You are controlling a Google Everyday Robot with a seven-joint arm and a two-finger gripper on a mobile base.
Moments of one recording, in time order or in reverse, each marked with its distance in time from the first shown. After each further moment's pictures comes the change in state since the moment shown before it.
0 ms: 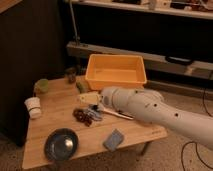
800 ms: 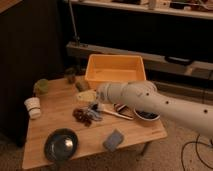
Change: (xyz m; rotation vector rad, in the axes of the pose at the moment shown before) arm 0.005 -0.014 0.043 -0.045 0.229 -0.119
